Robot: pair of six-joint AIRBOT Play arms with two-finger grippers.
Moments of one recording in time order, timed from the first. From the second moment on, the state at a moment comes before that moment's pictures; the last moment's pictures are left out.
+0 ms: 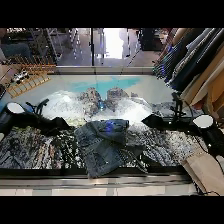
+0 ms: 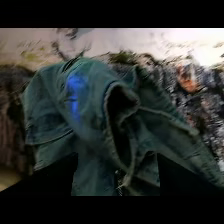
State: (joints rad) left arm 0.13 -1.41 1.16 0.87 -1.36 -1.36; right arm -0.09 -1.07 0.94 -0.70 1.09 1.24
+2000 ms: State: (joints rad) left arm 0.13 -0.72 1.24 0.22 -1.35 -1.01; right arm 0.13 -0.61 1.54 -1.12 1.16 1.10
